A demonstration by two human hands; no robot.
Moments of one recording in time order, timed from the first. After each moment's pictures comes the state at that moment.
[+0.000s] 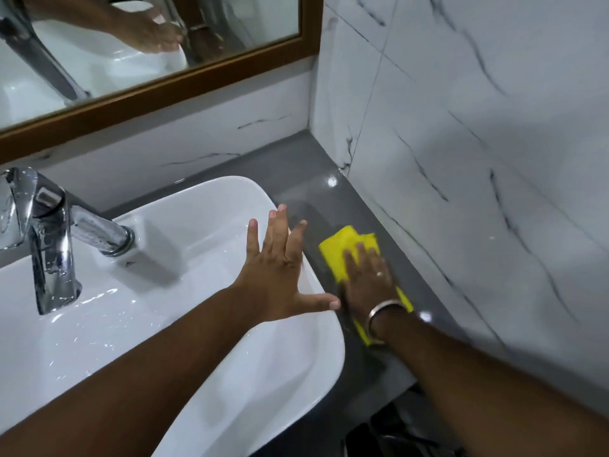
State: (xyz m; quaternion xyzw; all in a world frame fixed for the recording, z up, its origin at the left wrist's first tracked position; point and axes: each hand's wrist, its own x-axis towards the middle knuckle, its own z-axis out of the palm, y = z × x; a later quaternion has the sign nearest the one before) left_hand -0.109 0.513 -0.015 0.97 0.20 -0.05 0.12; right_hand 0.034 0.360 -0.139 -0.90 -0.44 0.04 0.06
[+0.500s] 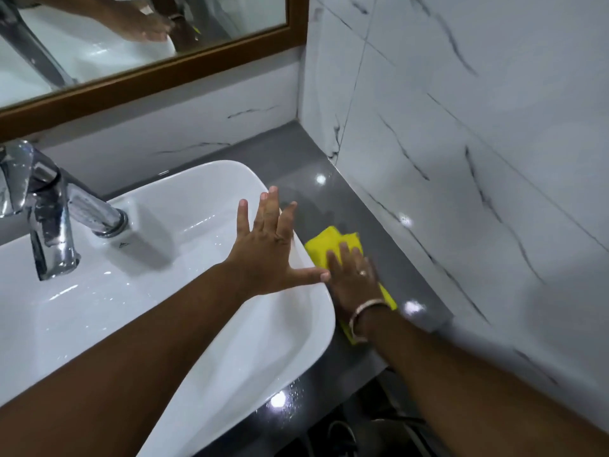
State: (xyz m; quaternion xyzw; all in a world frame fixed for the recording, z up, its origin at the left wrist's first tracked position) left_hand -0.113 0.513 -0.017 0.98 0.20 -0.03 0.10; right_hand -0.005 0.343 -0.140 -0.90 -0.43 0.09 0.05
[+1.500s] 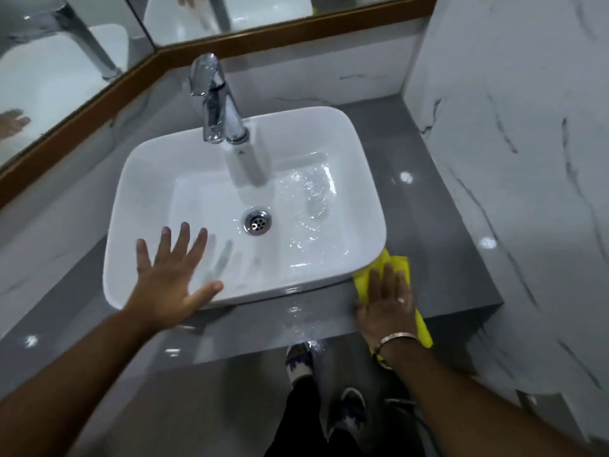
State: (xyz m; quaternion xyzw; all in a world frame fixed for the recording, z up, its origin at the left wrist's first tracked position) left_hand -0.424 0.445 0.000 0.88 0.47 -0.09 0.05; right_hand -0.111 0.251 -0.128 -0.87 -0.47 0.12 0.05
